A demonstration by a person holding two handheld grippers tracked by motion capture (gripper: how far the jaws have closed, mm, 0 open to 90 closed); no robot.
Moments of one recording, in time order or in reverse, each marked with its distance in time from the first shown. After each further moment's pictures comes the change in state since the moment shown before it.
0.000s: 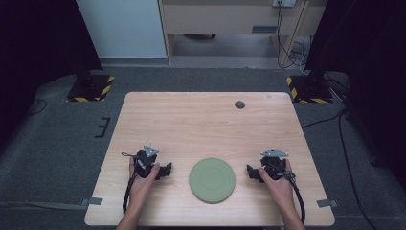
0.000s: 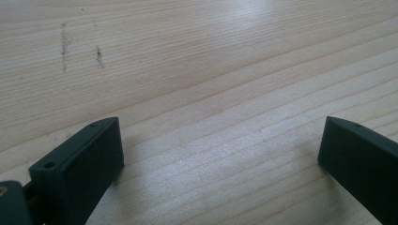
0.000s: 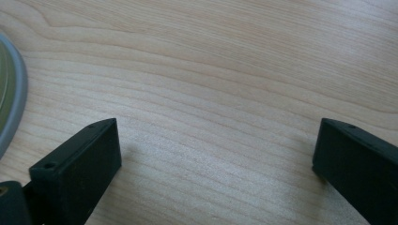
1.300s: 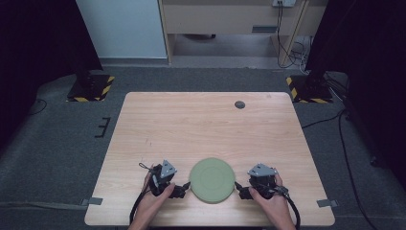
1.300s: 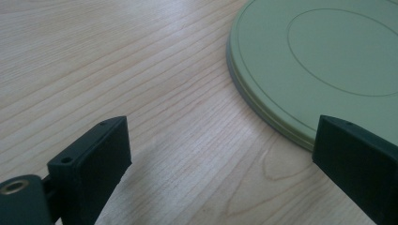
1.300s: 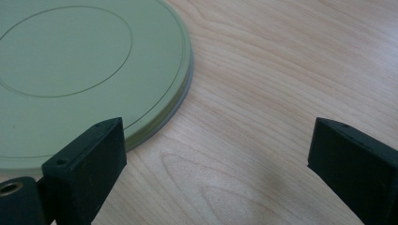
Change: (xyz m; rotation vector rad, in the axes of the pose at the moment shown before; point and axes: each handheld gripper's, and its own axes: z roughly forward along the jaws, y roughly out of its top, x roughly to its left) left arm -0.070 -0.015 -0.028 -0.054 -0.246 0.195; right arm 0.060 -0.016 -0.039 -0.062 0.133 -0.235
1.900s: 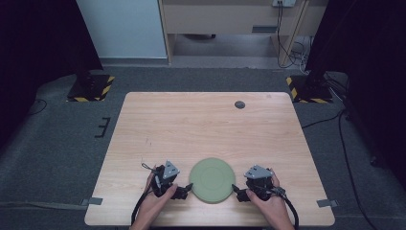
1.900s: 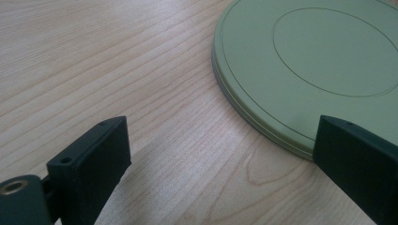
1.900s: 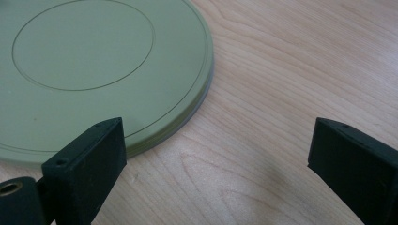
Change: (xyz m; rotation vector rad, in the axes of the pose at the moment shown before) left arm -0.006 0.001 0.004 0.007 -0.016 0.011; right arm 0.009 0.000 0.003 0.008 0.028 -0.047
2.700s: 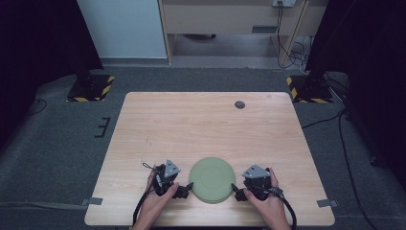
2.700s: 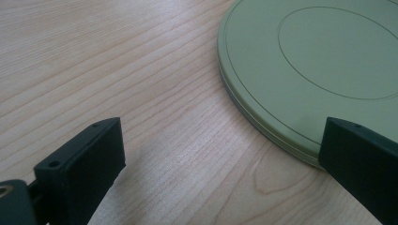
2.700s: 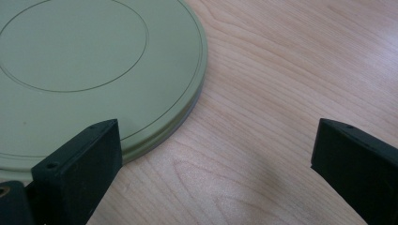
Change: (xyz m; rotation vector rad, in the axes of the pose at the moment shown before) left arm 0.002 0.002 0.005 0.006 0.018 -0.021; right arm 0.004 0.004 0.003 0.012 -0.056 -0.004
